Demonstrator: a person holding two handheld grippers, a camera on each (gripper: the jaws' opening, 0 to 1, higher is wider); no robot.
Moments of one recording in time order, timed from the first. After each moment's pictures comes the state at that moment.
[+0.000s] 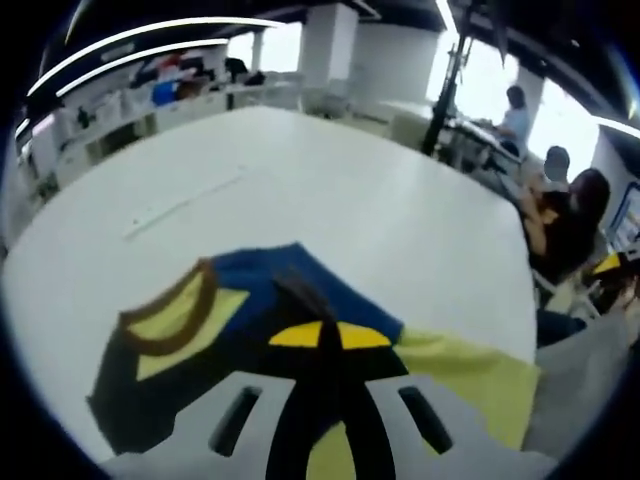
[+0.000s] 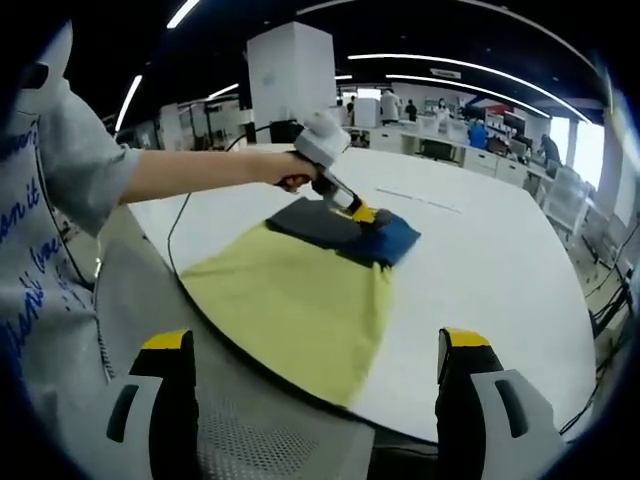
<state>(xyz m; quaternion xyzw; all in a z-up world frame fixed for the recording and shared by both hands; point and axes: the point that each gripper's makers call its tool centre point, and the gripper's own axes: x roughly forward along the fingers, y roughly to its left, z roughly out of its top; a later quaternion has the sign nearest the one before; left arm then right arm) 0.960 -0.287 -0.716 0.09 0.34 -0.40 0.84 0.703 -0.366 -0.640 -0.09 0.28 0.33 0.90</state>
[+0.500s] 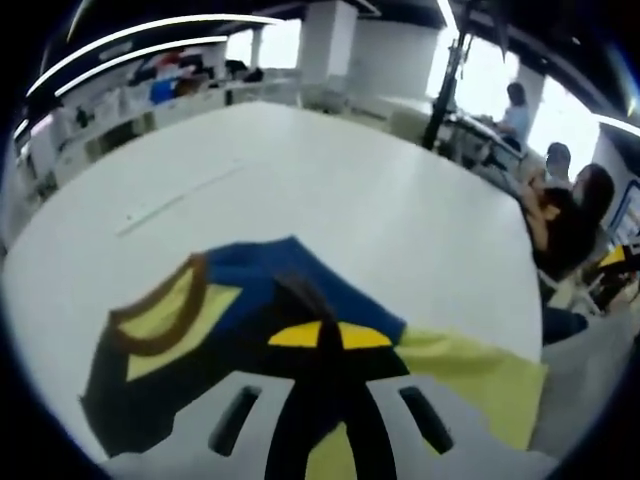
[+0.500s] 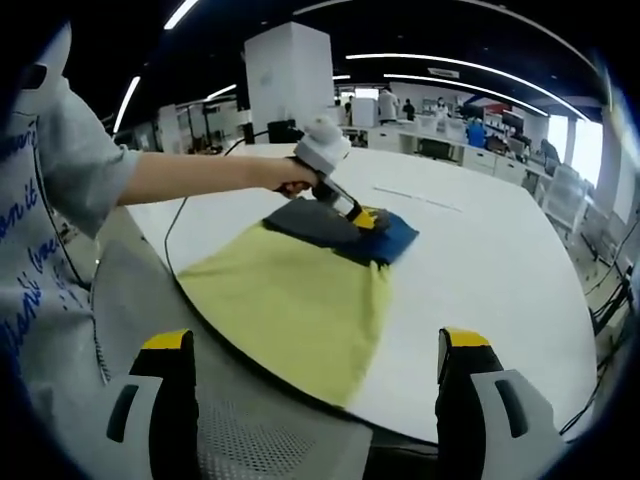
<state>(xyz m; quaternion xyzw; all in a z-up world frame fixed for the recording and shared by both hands) 0.961 -0.293 -0.723 0.10 0.34 -0.40 0.84 0.705 -0.370 -0.644 -0.09 0.28 0.33 0.90</state>
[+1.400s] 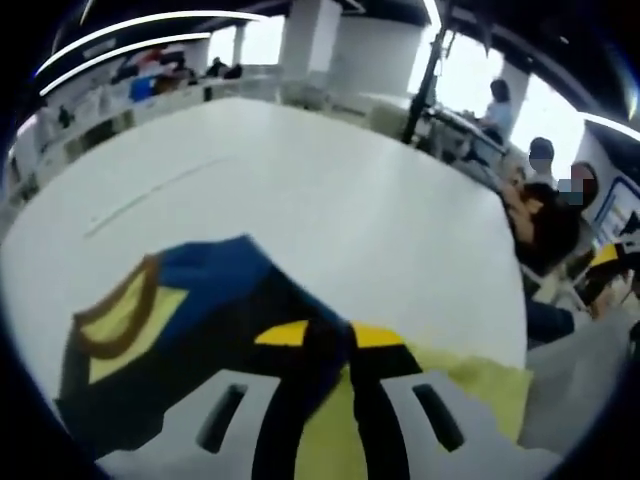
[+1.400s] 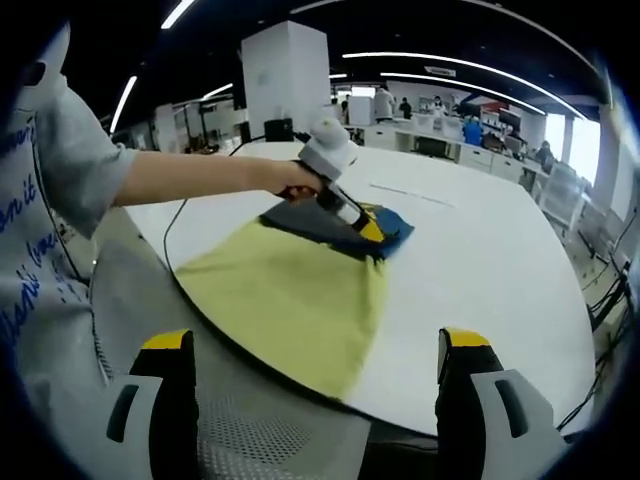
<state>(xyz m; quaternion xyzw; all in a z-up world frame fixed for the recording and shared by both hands) 0.937 -0.331 -0.732 0.08 0.35 -0.44 0.82 0.700 -0.380 -0.648 -0.09 0.28 0.32 0.90</state>
